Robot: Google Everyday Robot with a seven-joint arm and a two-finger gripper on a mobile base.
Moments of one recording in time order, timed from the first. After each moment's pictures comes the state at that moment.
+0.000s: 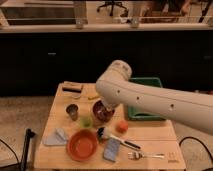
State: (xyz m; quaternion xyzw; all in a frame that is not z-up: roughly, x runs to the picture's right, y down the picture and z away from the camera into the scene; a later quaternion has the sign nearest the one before) arm 0.005 0.065 0.665 -0.19 -0.07 -0.24 0.95
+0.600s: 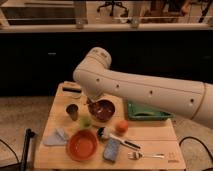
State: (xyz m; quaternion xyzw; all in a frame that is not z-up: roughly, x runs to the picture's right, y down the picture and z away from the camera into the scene) arm -0.064 0.029 0.652 -0.16 -0.12 -0.35 0.91
